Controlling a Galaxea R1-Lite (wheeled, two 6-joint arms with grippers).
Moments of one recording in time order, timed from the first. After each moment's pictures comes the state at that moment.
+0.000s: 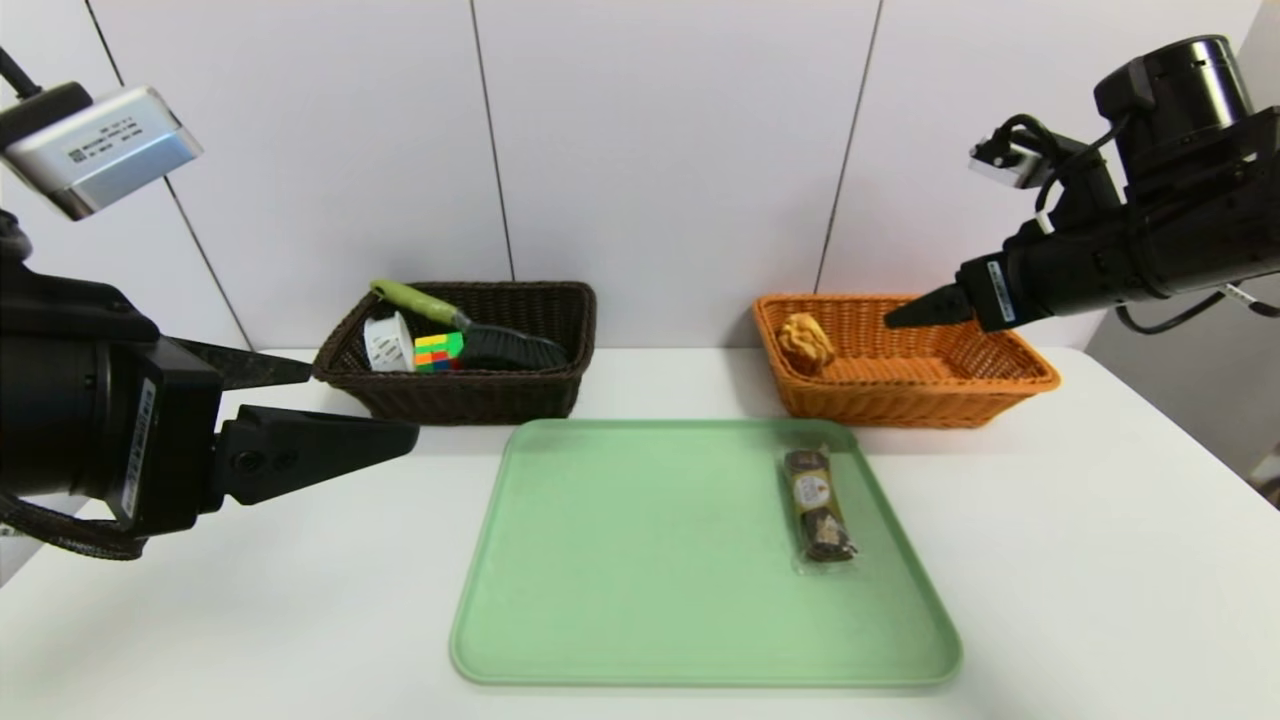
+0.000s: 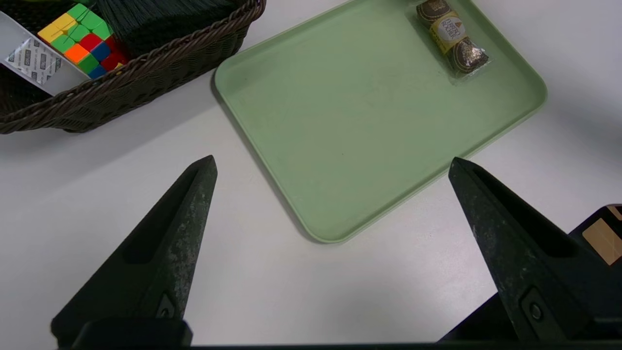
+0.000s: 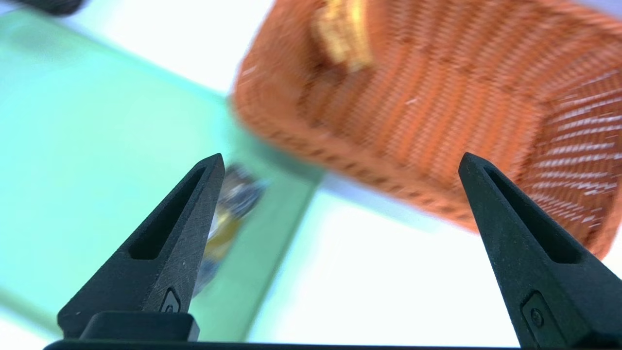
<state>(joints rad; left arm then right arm) -0.59 1.20 -1.23 0.50 -0.02 -0.06 0.17 1.73 -1.59 0.52 0.21 -0.19</state>
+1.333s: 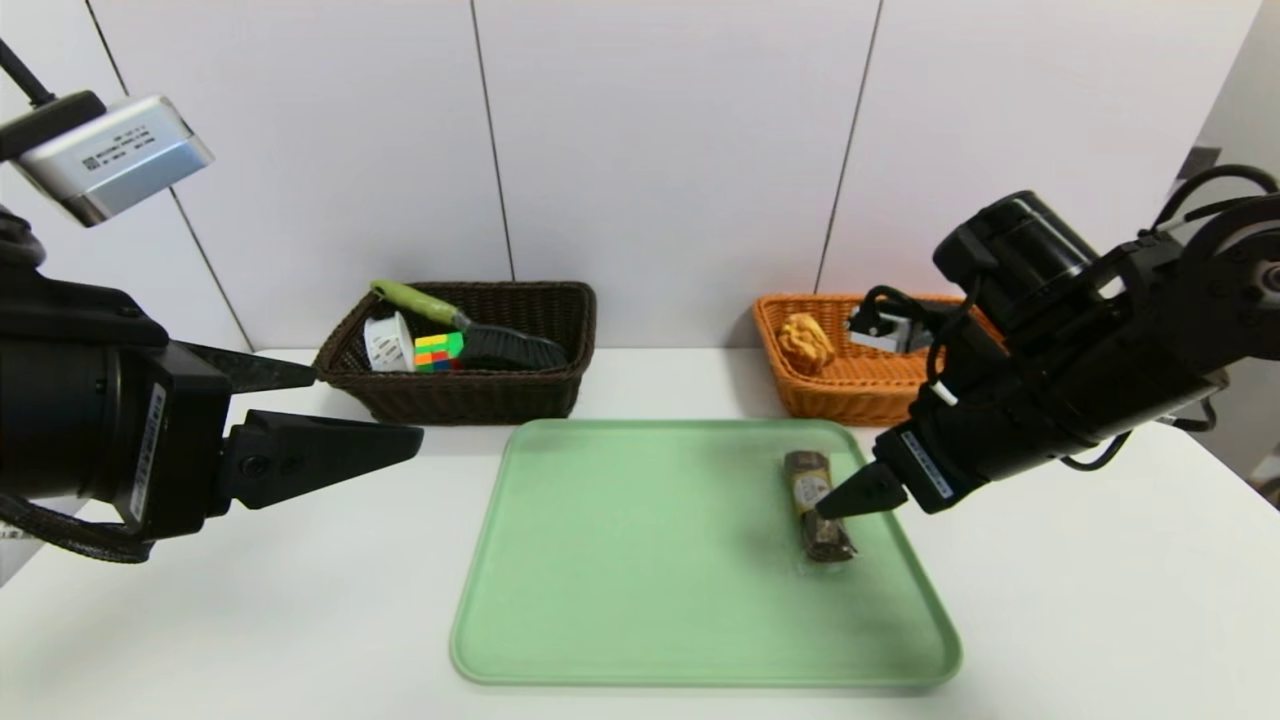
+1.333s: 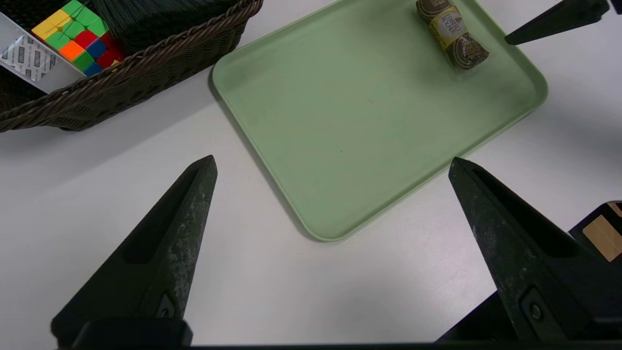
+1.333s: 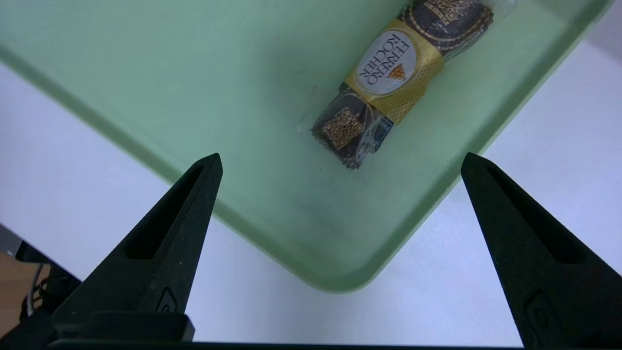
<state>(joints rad) -0.59 1.20 -1.23 0.50 -0.02 -0.06 0.44 1.74 -1.38 0.67 0.18 -0.08</state>
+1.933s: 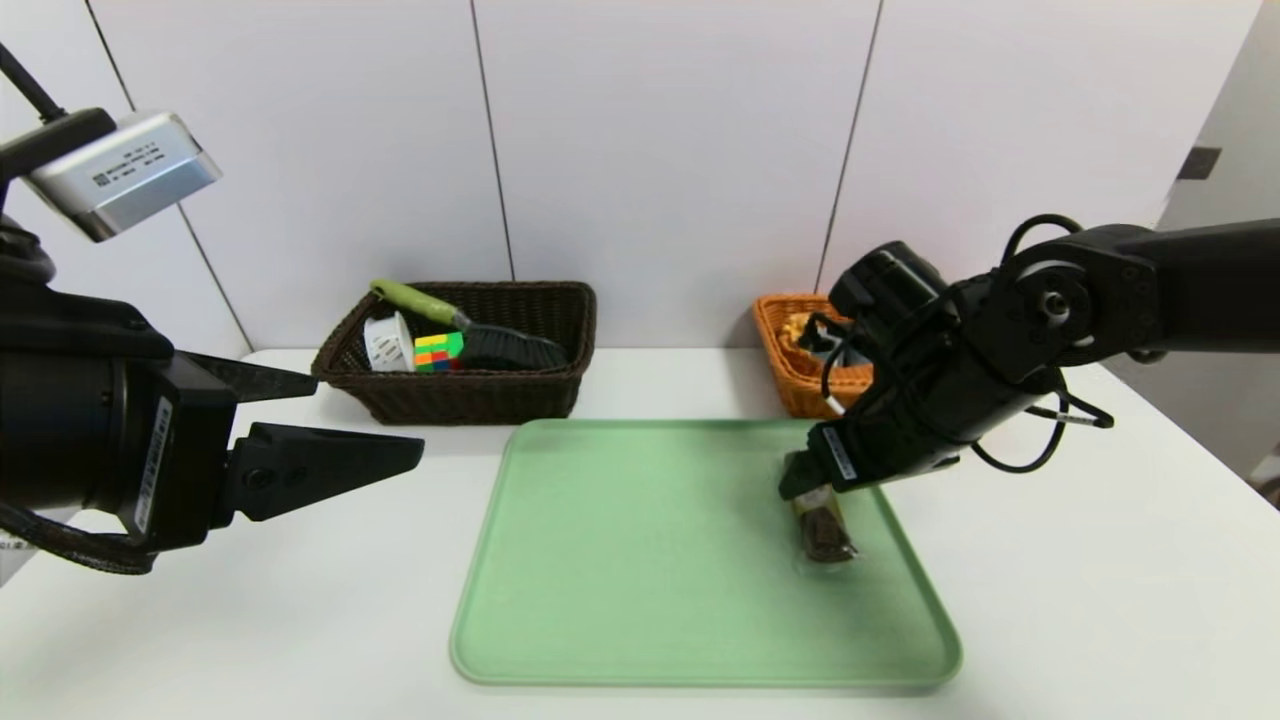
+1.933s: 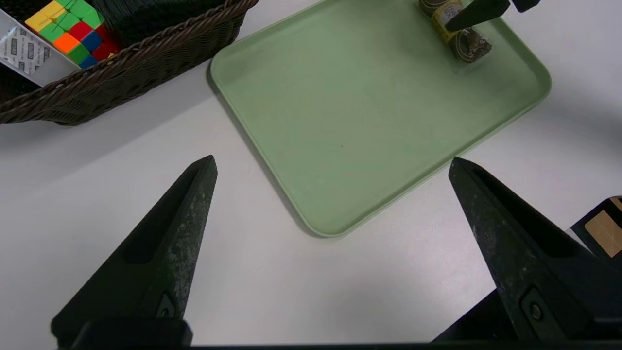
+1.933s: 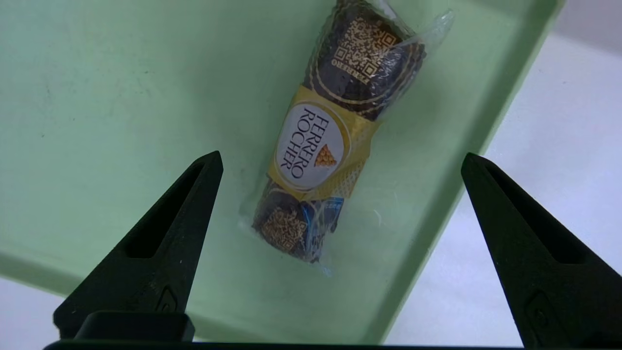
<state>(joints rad) -0.59 1.20 -1.21 0.50 -0.02 -0.06 0.47 1.94 -1.49 0.66 -0.01 0.15</state>
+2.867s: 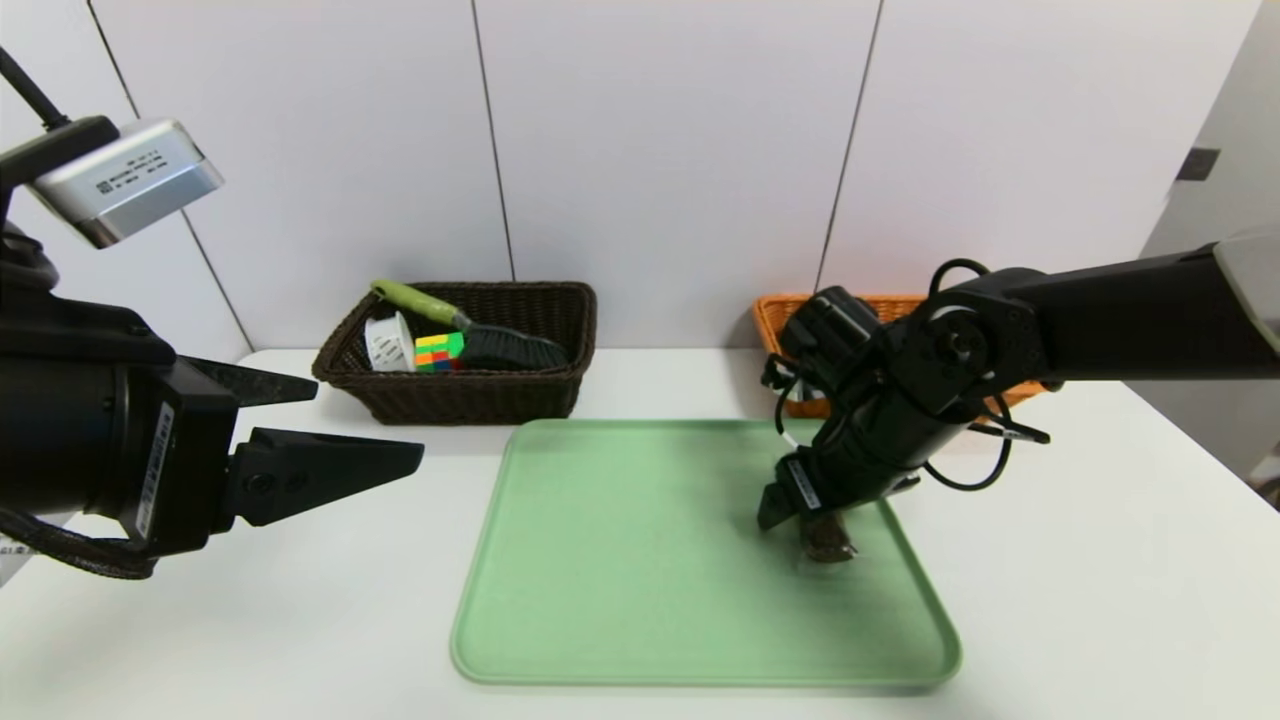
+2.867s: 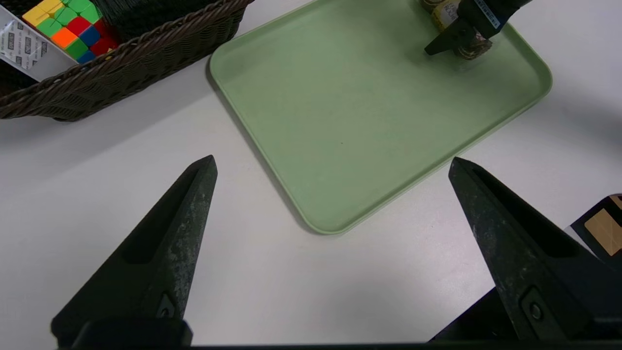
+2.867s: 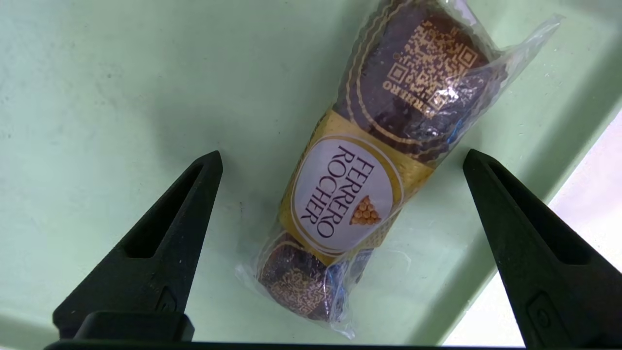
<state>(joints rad) -0.59 1.20 -1.20 0.50 -0.02 -0.06 0.51 2.05 -1.51 0.66 -0.04 0.14</state>
